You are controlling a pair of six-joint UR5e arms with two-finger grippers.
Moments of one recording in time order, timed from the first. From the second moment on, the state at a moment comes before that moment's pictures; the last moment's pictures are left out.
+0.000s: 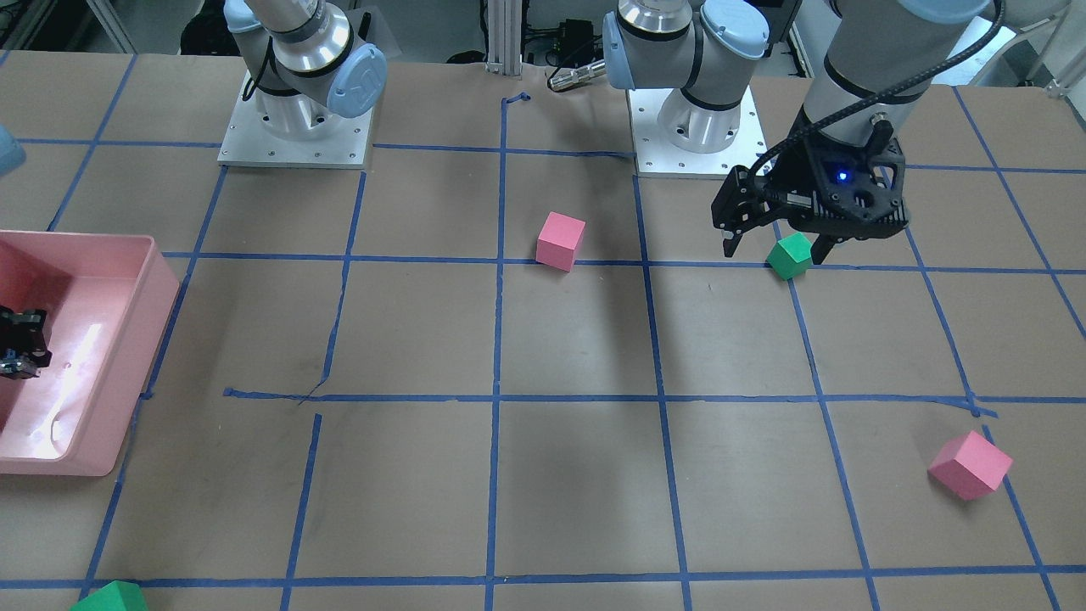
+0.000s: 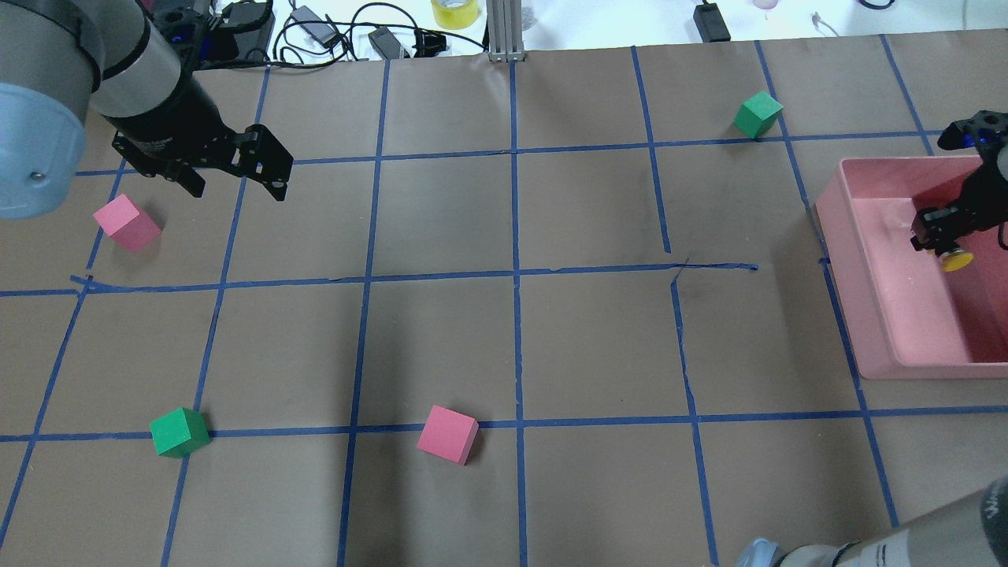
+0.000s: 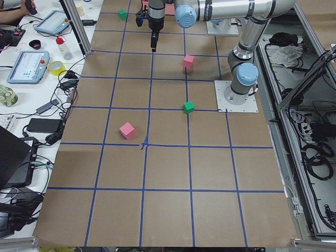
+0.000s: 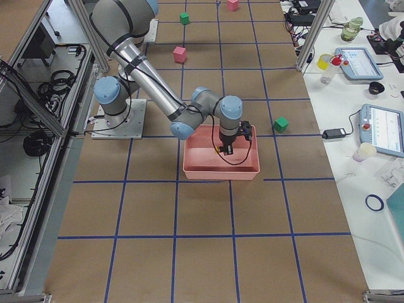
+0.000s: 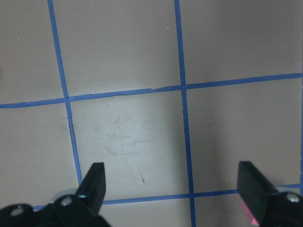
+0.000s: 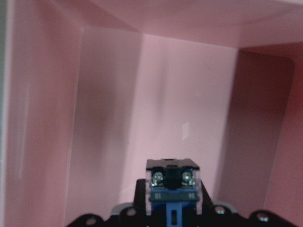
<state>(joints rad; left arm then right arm) -1.49 -1.56 -1.65 -1.43 1.58 0.17 0.96 -1.28 1.83 -2.17 -1.56 -0.75</state>
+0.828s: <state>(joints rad) -1.49 -1.56 -1.66 -1.43 1.58 0.17 1.36 -1.36 1.60 -1.86 -1.61 -0.34</state>
